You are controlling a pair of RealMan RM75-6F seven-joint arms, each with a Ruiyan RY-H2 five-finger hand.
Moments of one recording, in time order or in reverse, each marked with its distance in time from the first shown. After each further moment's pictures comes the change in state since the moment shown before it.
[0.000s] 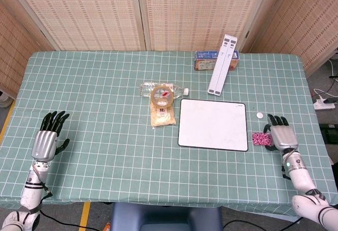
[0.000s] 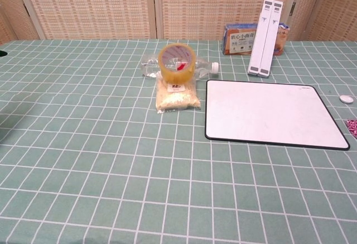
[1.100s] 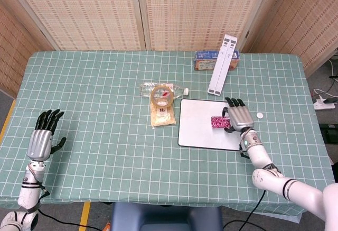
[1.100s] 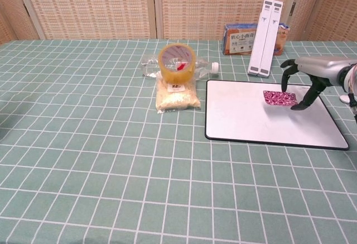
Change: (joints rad) left arm 0.005 0.018 -0.020 -0.019 -0.021 -0.001 -0.039; right arm 0.287 -0.060 0.119 -0.223 0.362 -0.105 -0.372
